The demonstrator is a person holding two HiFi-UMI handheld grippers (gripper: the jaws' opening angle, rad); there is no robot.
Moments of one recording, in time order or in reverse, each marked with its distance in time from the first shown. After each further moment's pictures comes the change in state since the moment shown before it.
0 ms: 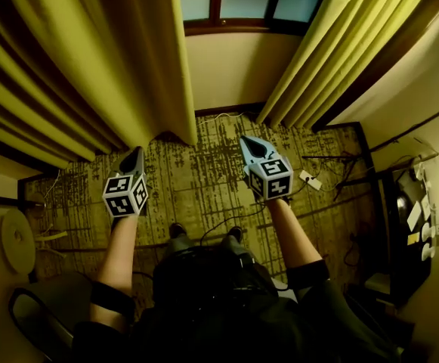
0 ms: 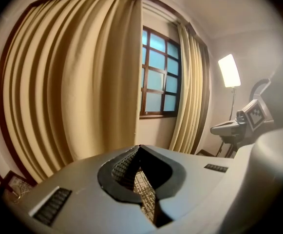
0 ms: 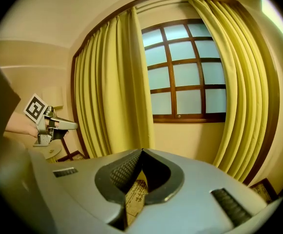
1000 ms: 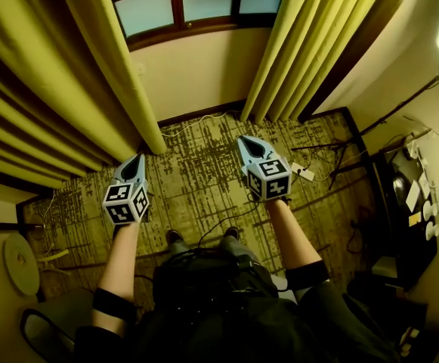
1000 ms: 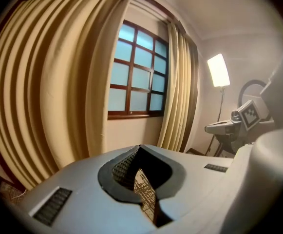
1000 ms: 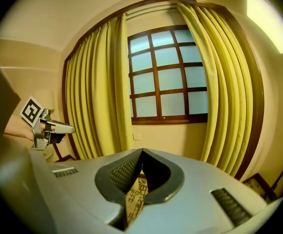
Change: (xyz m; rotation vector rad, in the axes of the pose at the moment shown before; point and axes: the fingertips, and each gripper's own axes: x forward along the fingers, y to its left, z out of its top) left arm 0.034 -0.087 0.007 0.037 0.011 -0.114; right arm -0.048 -0.073 -0.011 0.053 -0.032 -0.091
